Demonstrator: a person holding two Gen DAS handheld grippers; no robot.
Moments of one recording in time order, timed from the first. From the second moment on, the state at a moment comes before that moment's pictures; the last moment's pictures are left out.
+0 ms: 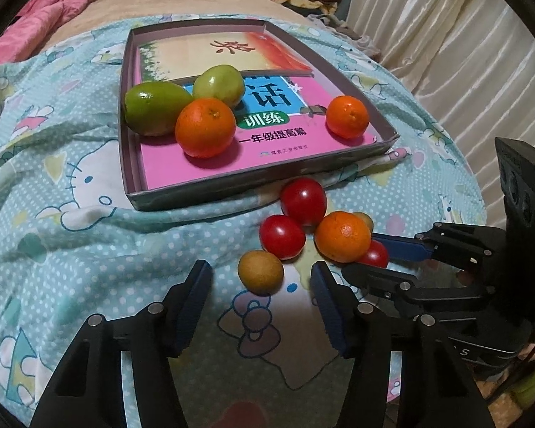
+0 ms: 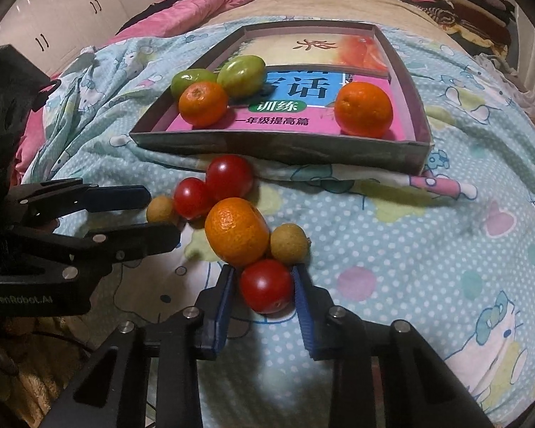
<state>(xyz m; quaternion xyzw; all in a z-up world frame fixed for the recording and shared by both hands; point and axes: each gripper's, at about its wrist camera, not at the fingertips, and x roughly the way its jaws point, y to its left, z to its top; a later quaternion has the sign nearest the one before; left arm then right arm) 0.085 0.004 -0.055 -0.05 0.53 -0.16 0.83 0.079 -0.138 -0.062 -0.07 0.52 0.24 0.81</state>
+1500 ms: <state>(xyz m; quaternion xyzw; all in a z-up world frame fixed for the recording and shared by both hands) 0.077 0.017 -0.018 -0.06 0.45 -0.16 0.88 0.082 -0.170 -0.029 0.01 0.47 0.23 0.85</state>
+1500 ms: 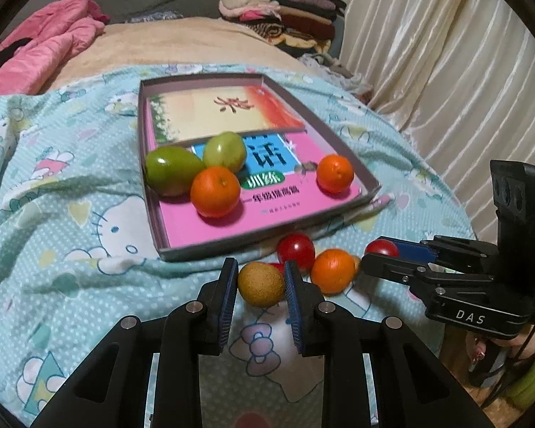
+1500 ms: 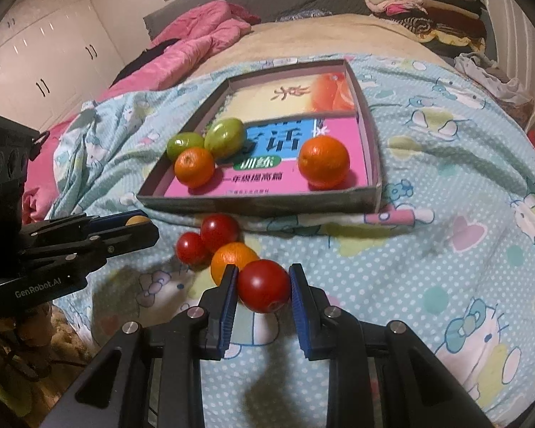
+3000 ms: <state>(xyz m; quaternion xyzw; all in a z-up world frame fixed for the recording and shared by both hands) 0.094 0.035 -0.003 -0.07 0.39 -0.10 0.91 0.105 -0.188 0.001 0.00 0.37 0.21 0.90</state>
